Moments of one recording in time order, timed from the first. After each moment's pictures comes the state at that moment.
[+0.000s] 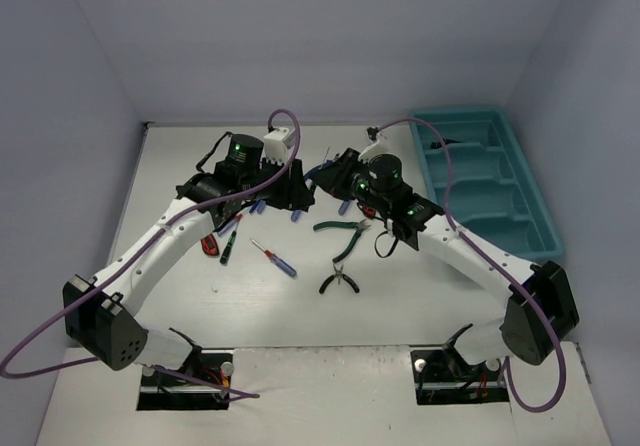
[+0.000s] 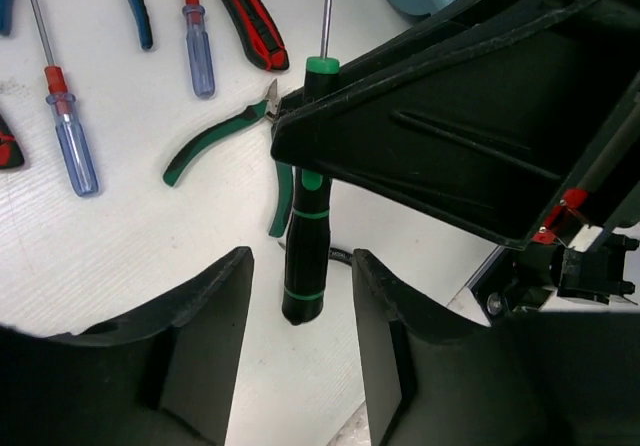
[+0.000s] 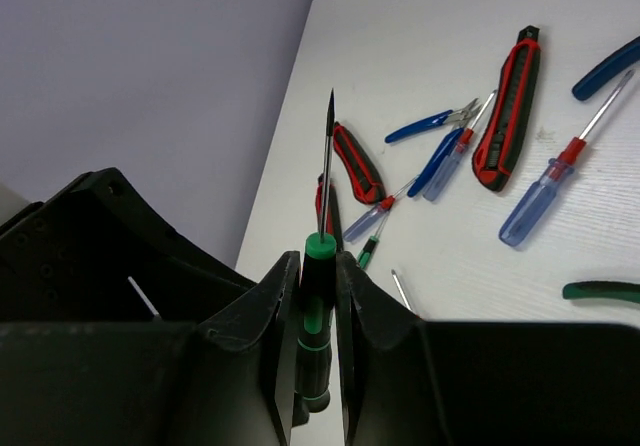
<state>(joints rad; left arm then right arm) -0.55 1.39 1.34 -0.53 0.39 -0.34 0.65 1.40 1.02 0.17 -0.08 0.88</state>
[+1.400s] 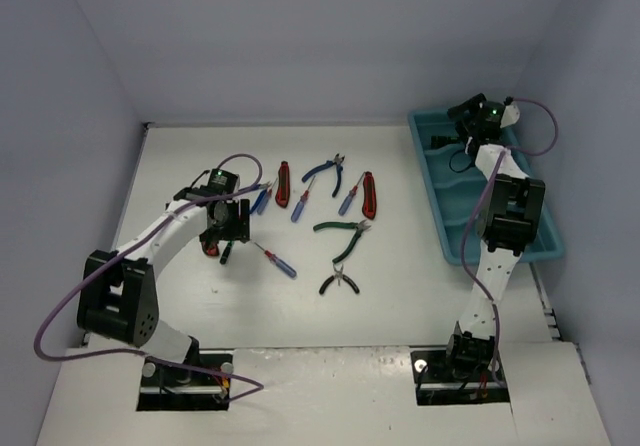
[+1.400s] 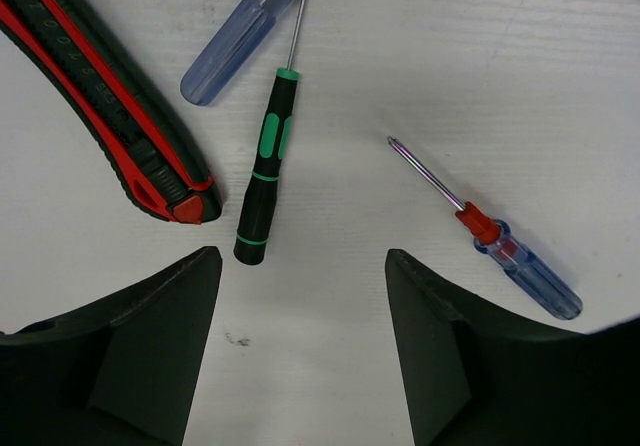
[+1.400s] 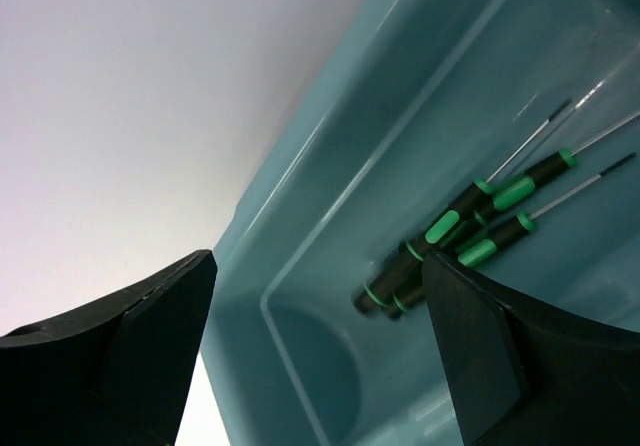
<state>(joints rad) -0.28 1.48 1.05 -0.73 -0.09 -0.31 -0.19 2.29 1.77 0.12 -0.01 0.87</state>
